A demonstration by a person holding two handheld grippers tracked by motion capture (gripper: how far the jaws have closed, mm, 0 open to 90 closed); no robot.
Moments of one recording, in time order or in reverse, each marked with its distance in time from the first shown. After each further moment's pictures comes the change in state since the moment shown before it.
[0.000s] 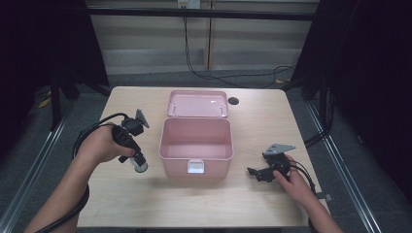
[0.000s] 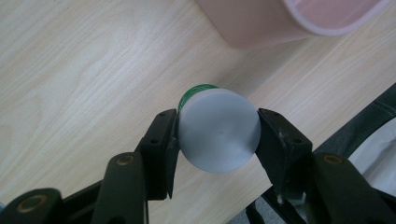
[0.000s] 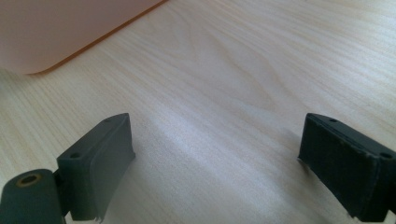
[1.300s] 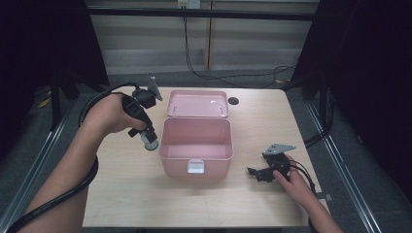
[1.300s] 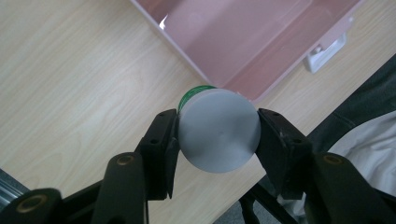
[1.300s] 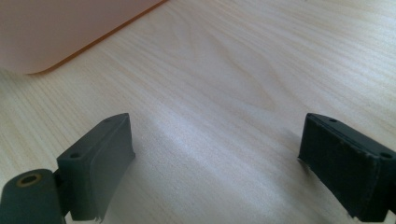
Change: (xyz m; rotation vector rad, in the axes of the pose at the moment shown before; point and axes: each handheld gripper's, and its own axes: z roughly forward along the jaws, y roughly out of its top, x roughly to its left) left arm -0.026 0.049 -0.068 -0.039 0.020 0.064; right arm 0.000 0.000 0.000 0.002 0.000 0.000
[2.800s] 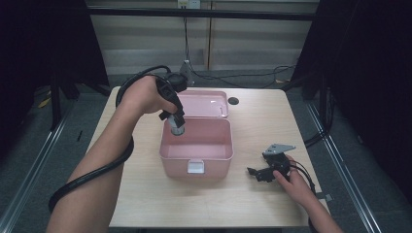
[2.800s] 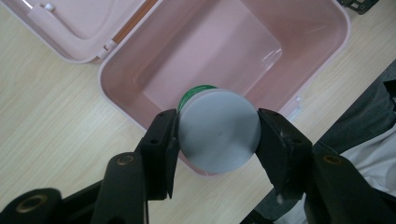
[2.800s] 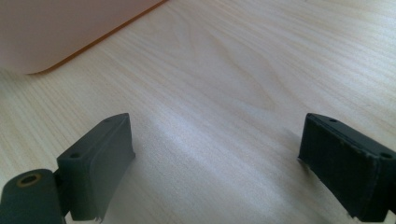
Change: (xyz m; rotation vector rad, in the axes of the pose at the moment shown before) left arm -0.030 0.075 -0.003 -0.014 0.001 0.064; right arm 0.000 0.000 0.000 0.001 0.000 -0.003
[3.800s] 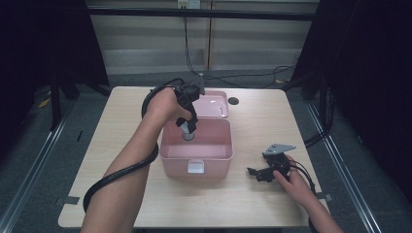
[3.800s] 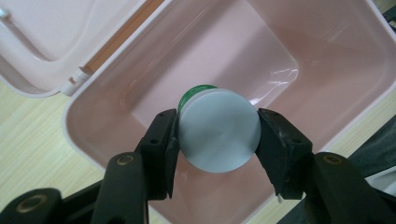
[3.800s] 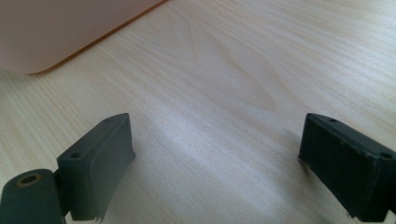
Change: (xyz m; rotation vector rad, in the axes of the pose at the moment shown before) left arm 0.004 0.027 0.060 0.026 -0.001 -0.072; right arm 0.000 0.000 0.000 -0.001 0.000 0.003
